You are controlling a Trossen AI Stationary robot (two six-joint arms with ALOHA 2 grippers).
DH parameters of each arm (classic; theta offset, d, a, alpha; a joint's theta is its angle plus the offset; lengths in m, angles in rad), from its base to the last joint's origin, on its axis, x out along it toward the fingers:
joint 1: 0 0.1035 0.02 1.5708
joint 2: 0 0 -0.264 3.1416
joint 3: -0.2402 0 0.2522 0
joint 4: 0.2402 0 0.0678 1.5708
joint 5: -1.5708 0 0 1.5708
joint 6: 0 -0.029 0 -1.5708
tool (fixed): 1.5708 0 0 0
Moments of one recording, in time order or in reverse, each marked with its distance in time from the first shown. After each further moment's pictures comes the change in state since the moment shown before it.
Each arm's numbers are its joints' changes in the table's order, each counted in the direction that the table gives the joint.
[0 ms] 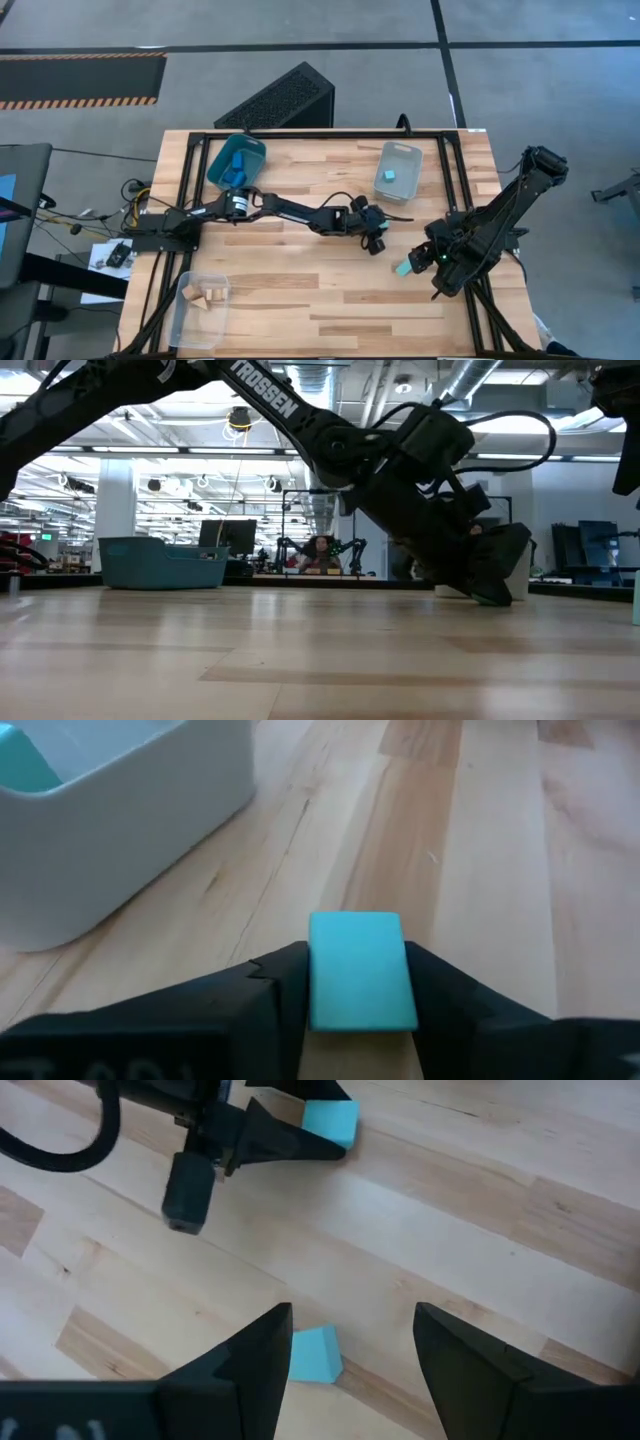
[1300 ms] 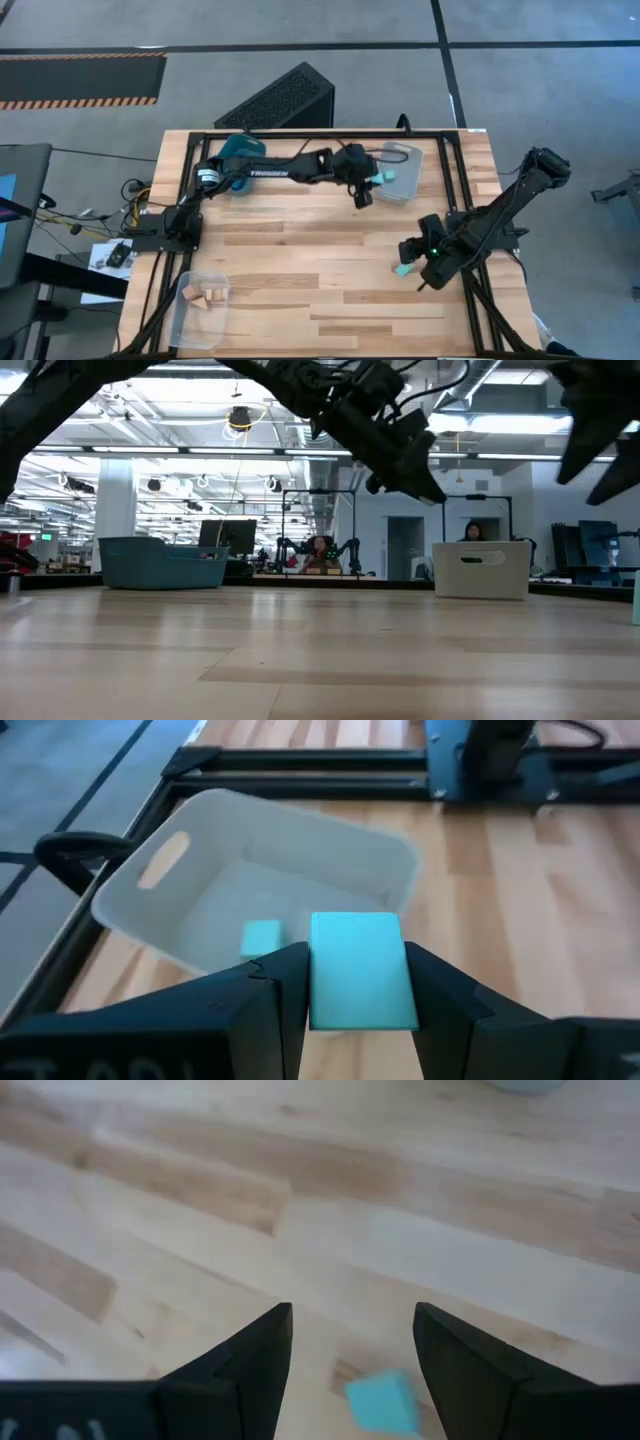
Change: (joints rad) left arm 0.220 0.324 0.000 0.252 -0.236 -0.328; right arm -0.106 0.000 0.000 -0.121 -0.069 -0.001
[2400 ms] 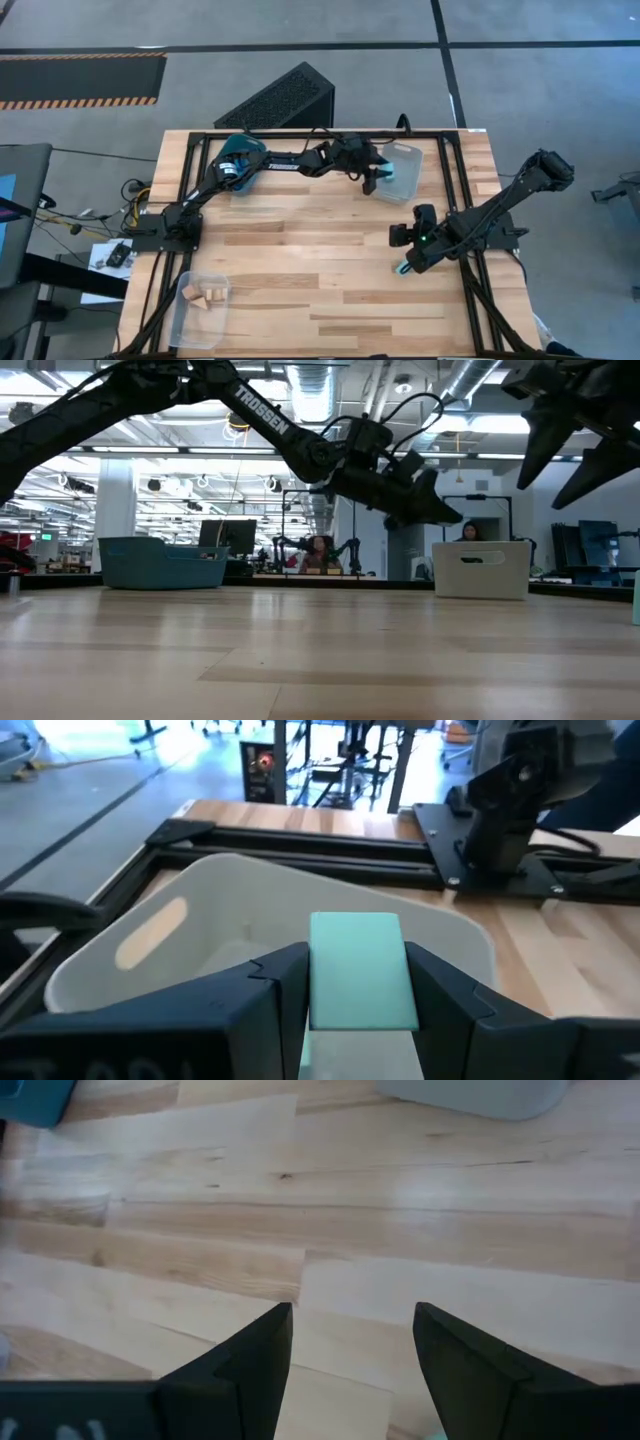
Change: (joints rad) left arm 0.143 -0.202 0.003 -0.484 -0.289 0.064; right arm -0.181 0.000 -0.001 -0.092 -0.014 -0.012
